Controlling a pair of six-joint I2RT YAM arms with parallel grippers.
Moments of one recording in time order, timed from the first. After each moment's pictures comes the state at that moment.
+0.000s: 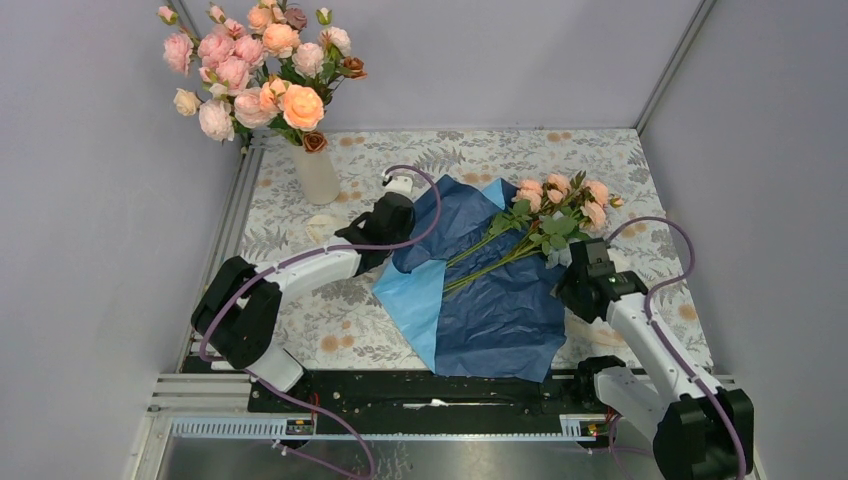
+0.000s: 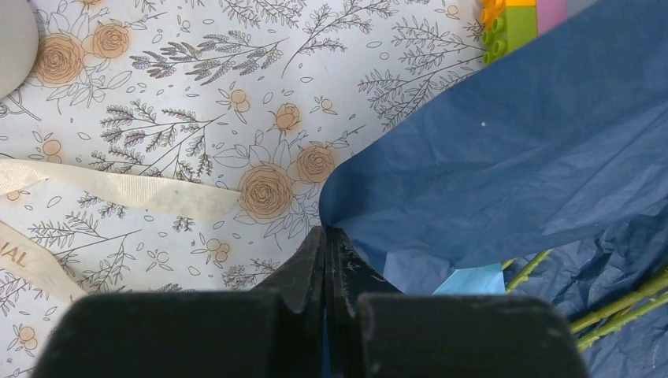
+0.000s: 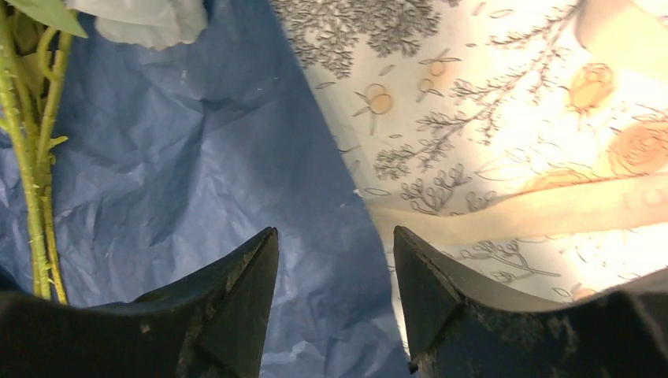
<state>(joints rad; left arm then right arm) -0.68 1.56 0.96 -0.07 -0.38 -0.32 0.21 0.97 0.57 -0.75 0.22 0.83</state>
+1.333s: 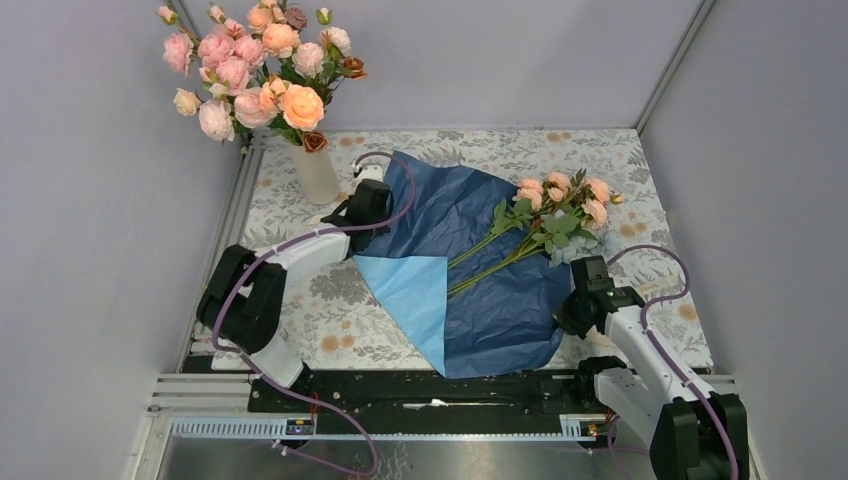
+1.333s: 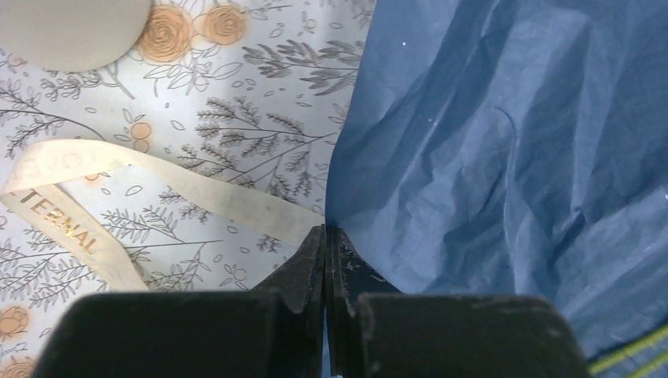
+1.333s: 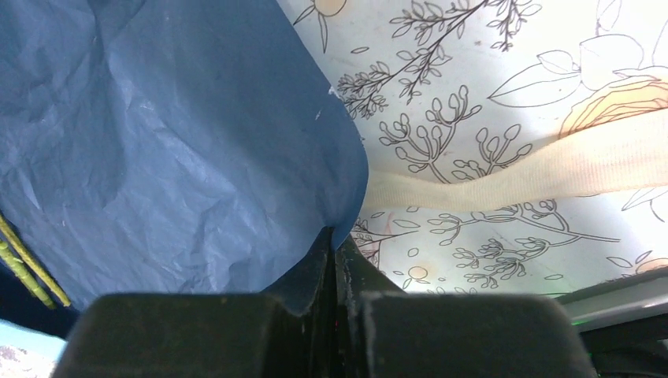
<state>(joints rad) -0.50 1.61 0.97 -0.07 -0.36 -0.36 0.15 0.91 0.43 -0.76 0.06 0.92</state>
